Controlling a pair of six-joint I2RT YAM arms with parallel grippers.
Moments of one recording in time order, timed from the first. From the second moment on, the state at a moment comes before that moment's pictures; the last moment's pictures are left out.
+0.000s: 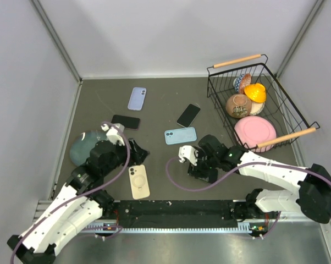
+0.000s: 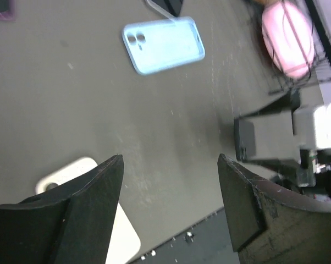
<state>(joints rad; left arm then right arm) -0.60 0.53 0.65 -0.52 -0.02 -0.60 0.88 1.20 0.69 -0.48 -0.21 -0.49</state>
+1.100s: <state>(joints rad) -0.64 1.31 0.52 0.18 0.66 -0.83 0.91 1.25 0.63 0.01 -0.45 -0.35</state>
